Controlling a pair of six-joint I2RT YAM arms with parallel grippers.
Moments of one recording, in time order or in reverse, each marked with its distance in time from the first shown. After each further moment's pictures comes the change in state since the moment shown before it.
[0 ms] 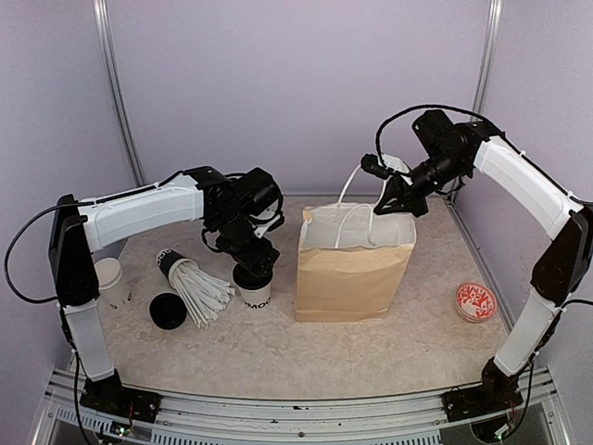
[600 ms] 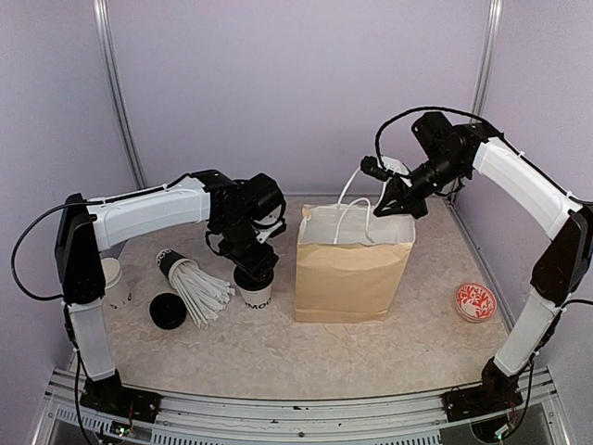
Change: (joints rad) left arm 0.000 0.040 0.009 -0.025 0.030 0.004; right arm 0.000 0.000 -0.014 0.006 0.001 -0.001
